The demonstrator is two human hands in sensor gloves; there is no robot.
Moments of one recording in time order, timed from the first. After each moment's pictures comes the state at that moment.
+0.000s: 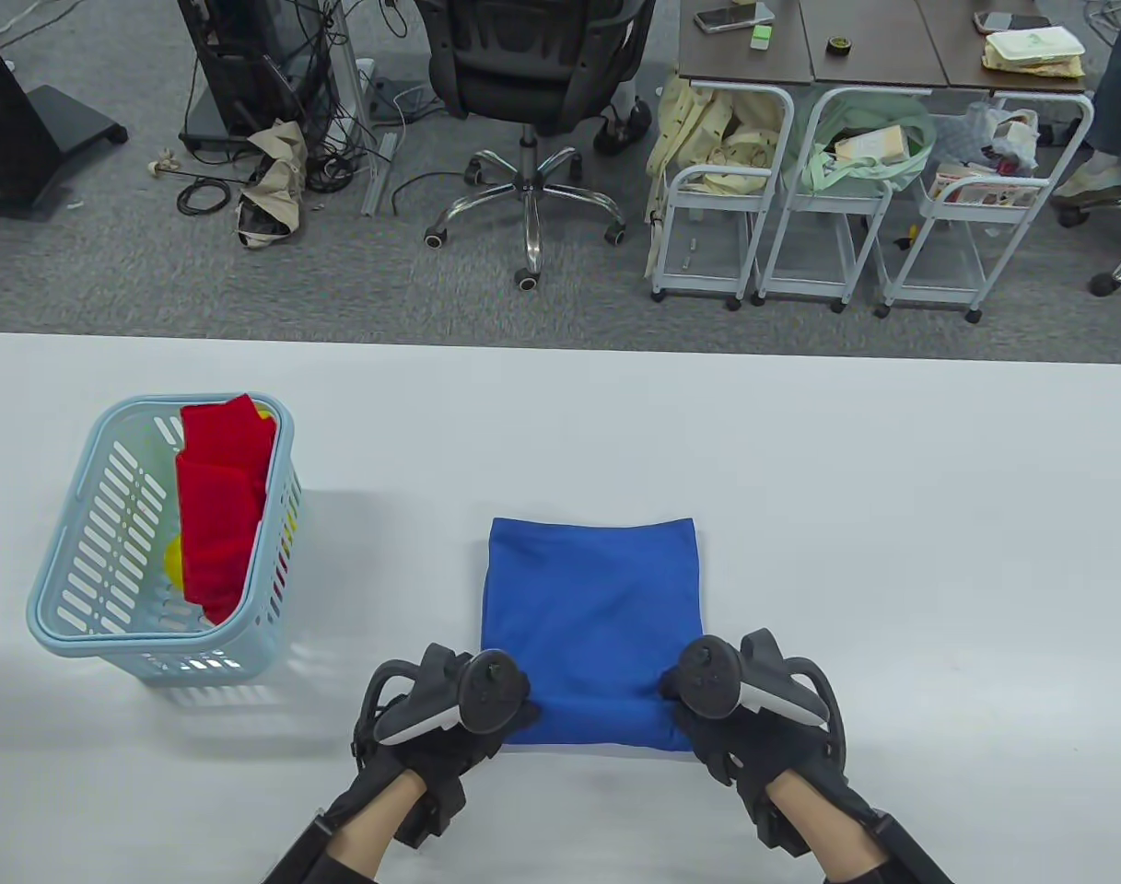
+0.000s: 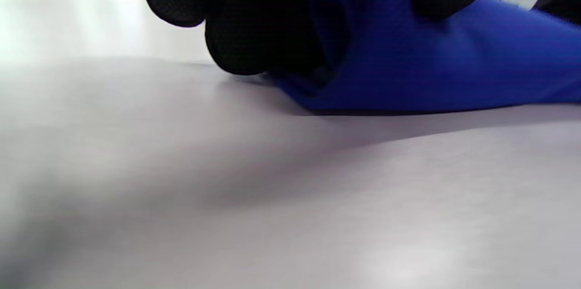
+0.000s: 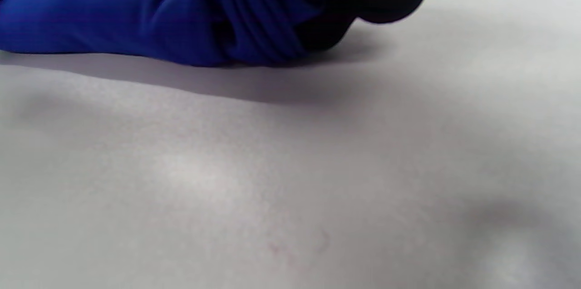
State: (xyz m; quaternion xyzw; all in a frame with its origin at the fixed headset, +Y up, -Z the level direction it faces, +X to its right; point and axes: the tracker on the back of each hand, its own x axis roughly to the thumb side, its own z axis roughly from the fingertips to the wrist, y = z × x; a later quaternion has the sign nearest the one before) left_hand -0.130 -0.755 -0.262 -0.14 -0.20 0.00 0.97; right_hand 0.143 -0.753 -0.261 0.14 0.24 0.96 0.06
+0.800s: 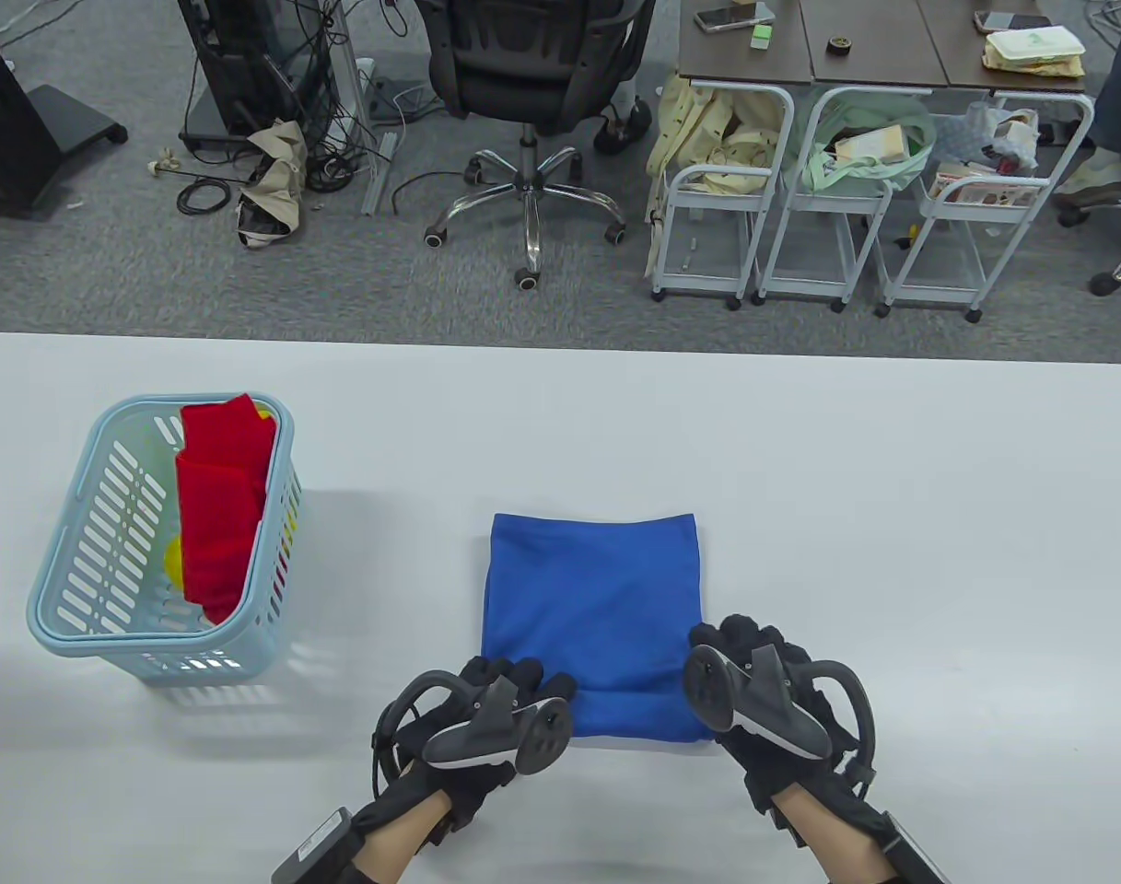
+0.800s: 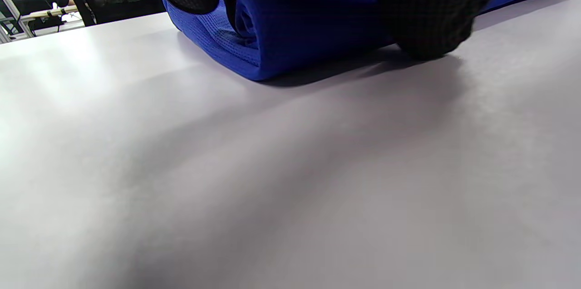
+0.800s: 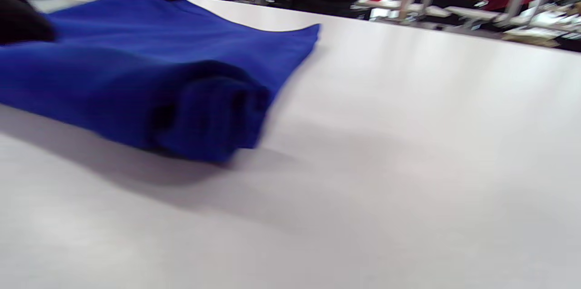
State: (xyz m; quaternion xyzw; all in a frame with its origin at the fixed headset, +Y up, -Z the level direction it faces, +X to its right) left_hand -0.093 -0.761 -0.243 -0.13 -0.28 -0.10 0.95; right_hand 0.138 -0.711 -0.241 0.14 0.10 0.98 -0.02
